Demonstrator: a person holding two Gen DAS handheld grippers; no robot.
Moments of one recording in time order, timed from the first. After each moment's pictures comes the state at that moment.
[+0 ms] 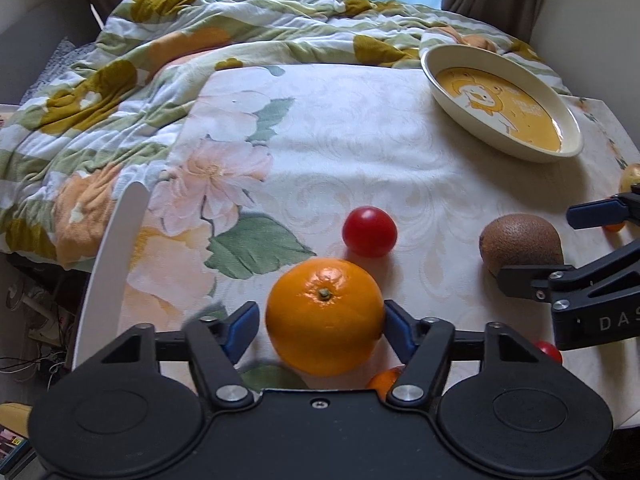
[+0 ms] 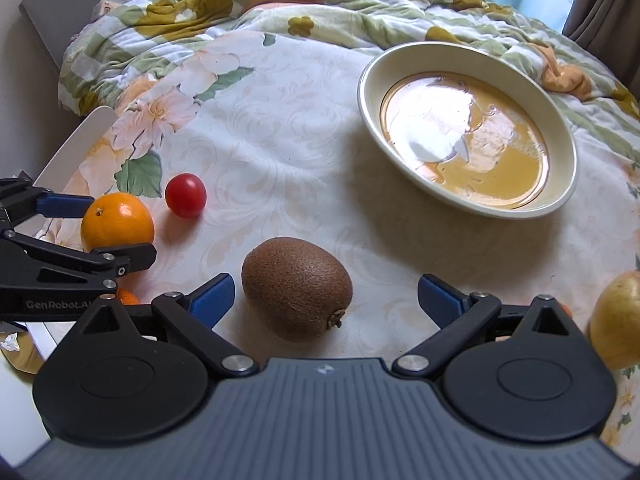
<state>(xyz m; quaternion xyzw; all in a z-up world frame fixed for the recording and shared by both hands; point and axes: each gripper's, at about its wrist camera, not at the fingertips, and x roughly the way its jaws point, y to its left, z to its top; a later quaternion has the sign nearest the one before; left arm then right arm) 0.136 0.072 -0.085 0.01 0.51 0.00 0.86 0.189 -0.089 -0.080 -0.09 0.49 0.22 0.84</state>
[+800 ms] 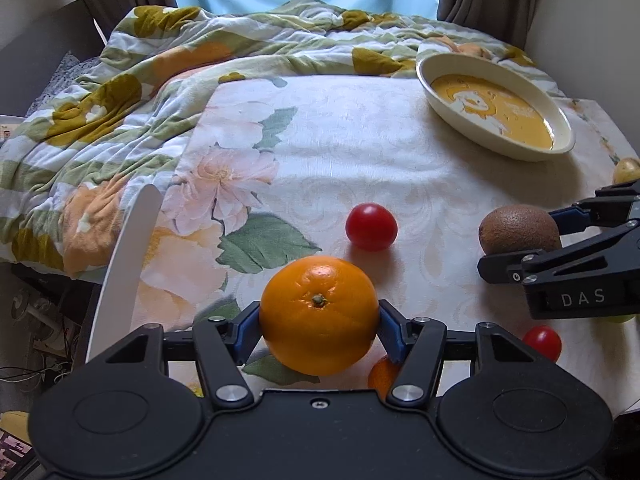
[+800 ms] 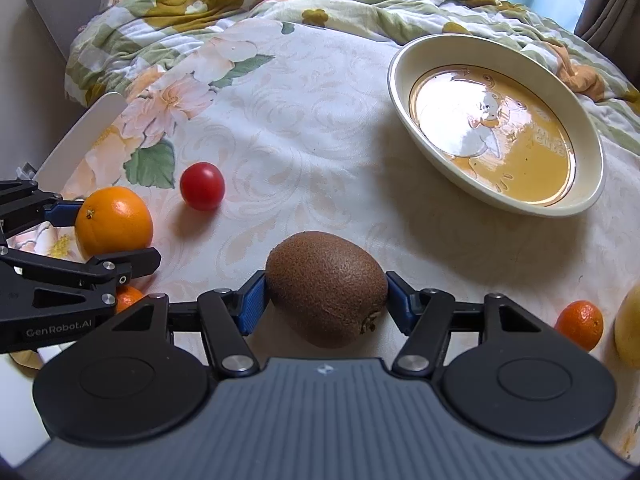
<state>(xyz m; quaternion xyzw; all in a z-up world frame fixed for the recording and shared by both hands) 0.122 0.074 -0.078 0.02 0.48 0.01 0.87 0.186 -0.075 -0.089 -0.10 0.49 0.23 0.83</state>
